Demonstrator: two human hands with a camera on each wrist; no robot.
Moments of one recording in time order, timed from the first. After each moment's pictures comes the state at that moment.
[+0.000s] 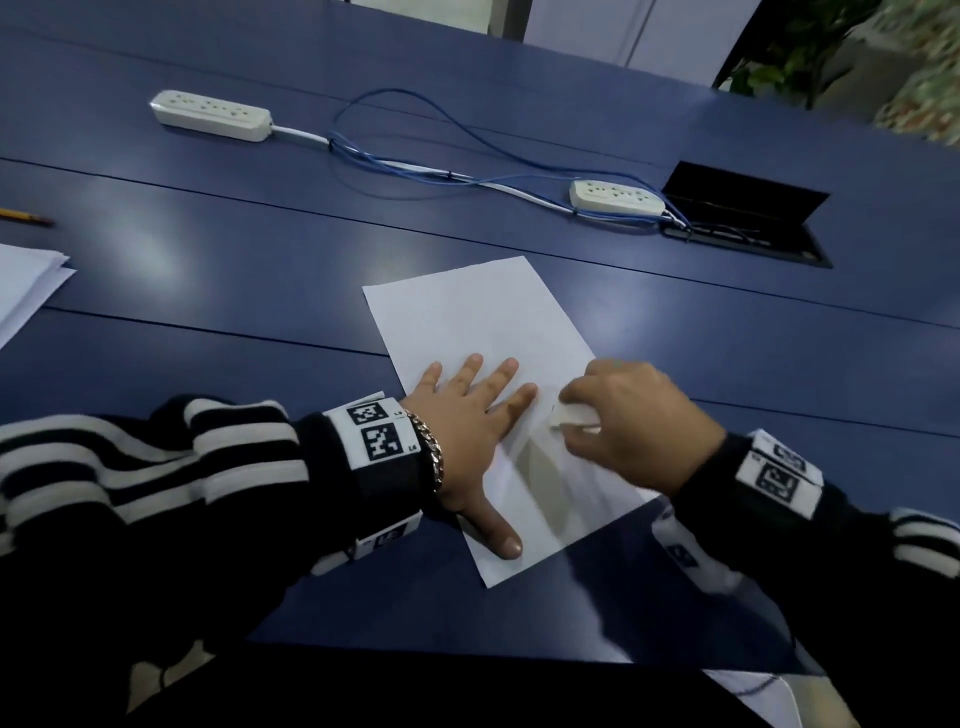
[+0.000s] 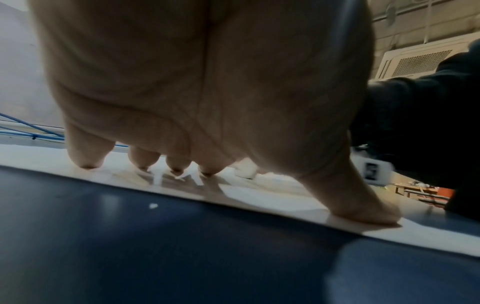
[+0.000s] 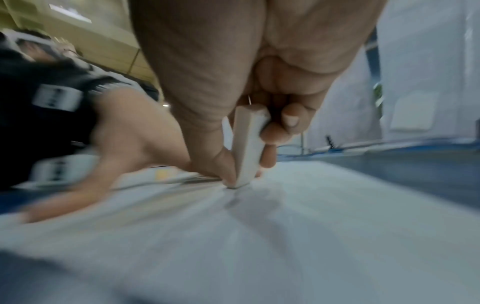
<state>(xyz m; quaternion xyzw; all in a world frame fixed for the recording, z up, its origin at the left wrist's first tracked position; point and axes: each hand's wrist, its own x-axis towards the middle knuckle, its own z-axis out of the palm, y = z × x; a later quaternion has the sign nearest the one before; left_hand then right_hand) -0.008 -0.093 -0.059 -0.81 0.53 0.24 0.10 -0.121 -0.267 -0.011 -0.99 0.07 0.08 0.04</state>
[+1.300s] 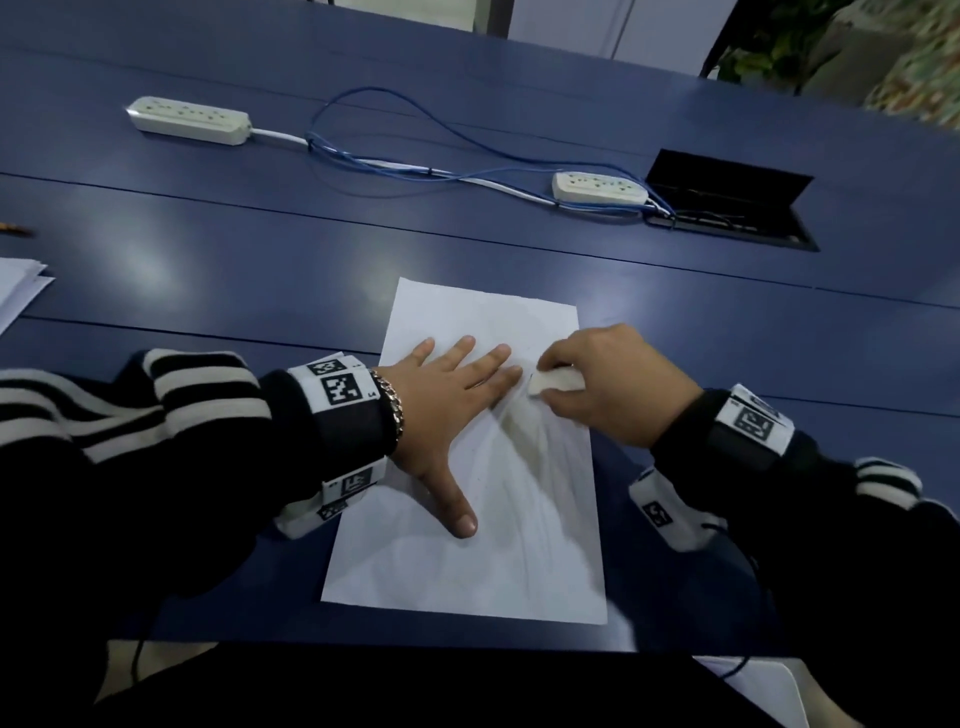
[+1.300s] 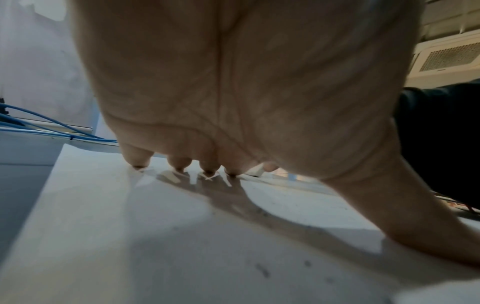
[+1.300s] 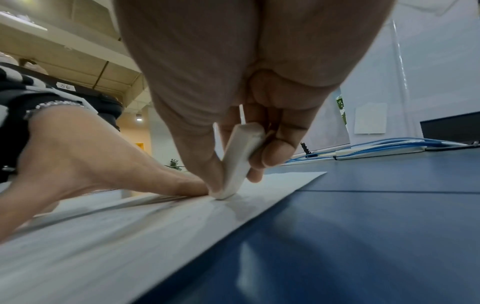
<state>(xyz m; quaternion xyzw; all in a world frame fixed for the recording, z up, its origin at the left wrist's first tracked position) 0.016 -0.099 -0.043 -0.77 0.58 0.25 0.13 -0.104 -0.287 -0.011 -0.99 0.08 0.06 0.08</state>
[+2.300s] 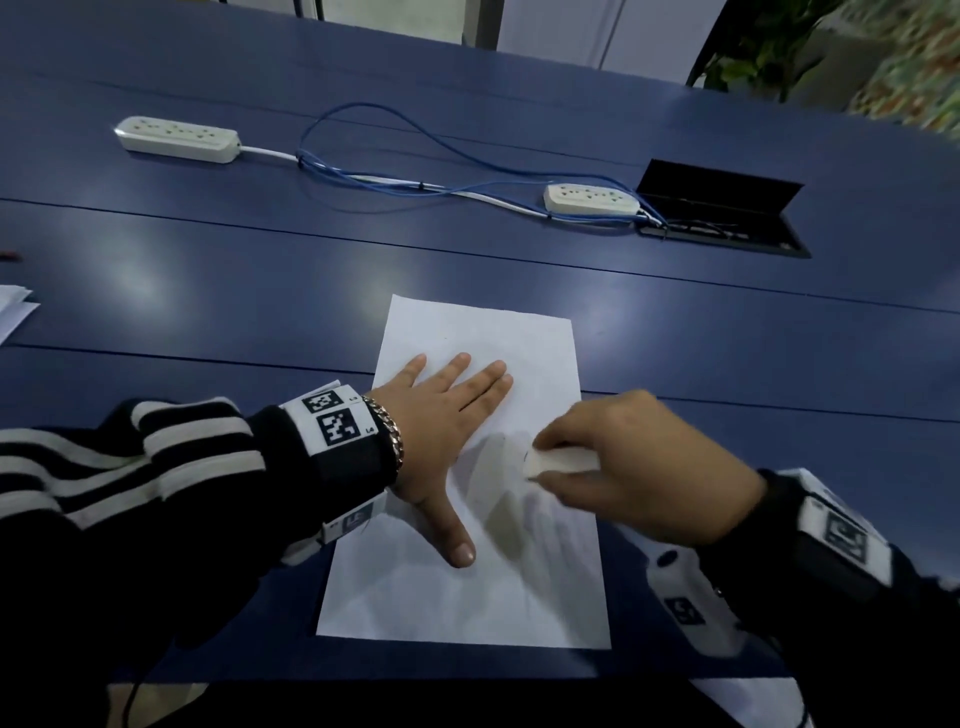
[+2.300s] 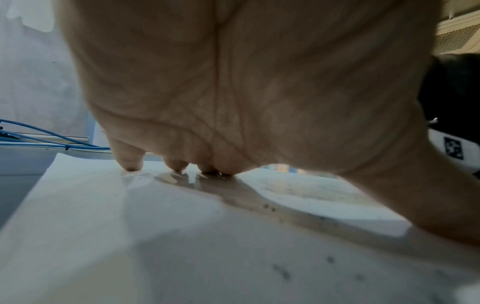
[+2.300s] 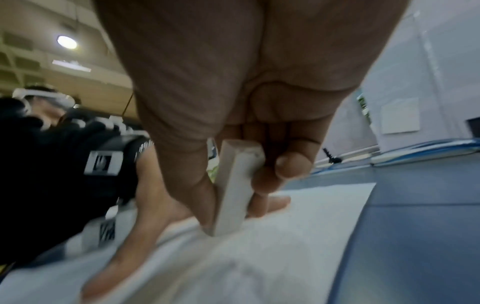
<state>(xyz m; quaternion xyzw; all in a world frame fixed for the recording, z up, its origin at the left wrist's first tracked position) 0.015 -0.098 -0.049 -0.77 0.57 0.23 0.15 -0.152 -0.251 0.019 -0.99 0.04 0.11 0.12</state>
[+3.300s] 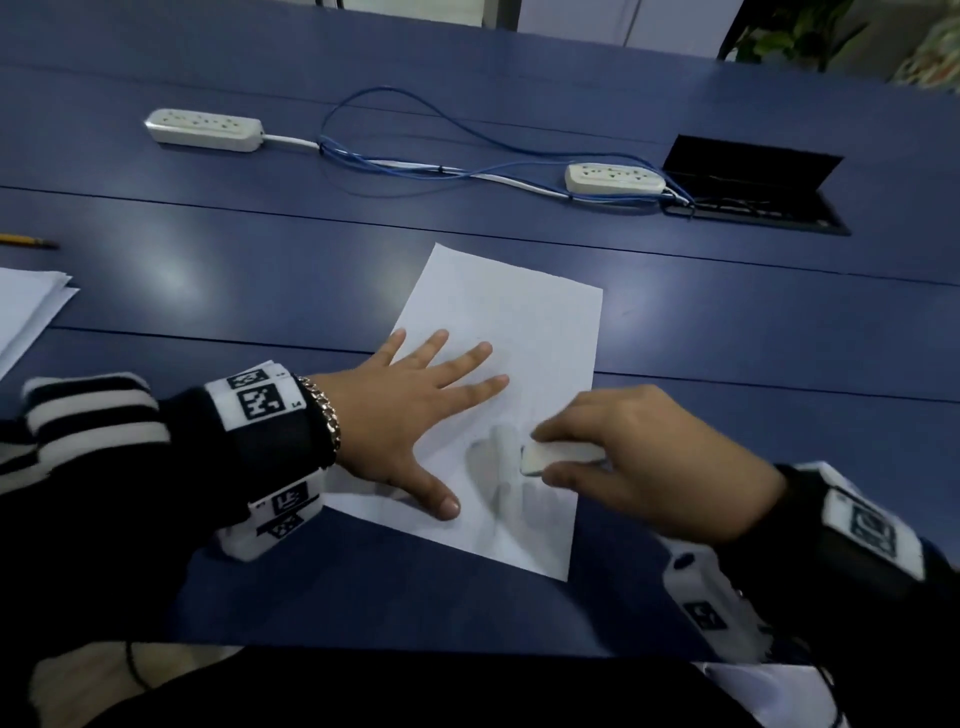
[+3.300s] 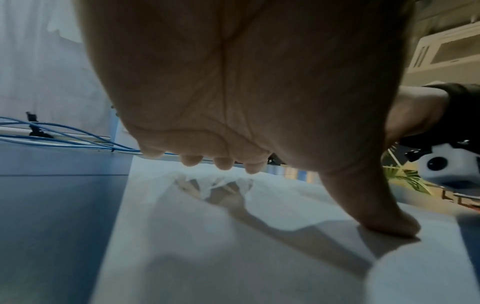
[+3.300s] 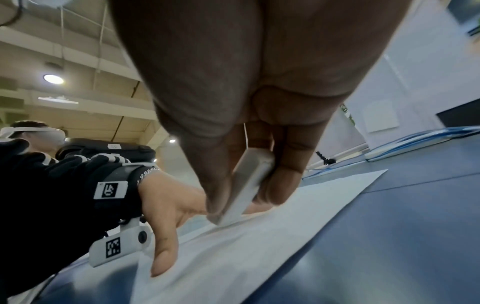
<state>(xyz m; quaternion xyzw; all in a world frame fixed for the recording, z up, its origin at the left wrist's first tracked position) 0.033 -0.059 -0.040 -0.77 0.58 0.25 0.12 -0.157 -0.248 0.005 -0.98 0.00 0.10 0.17</state>
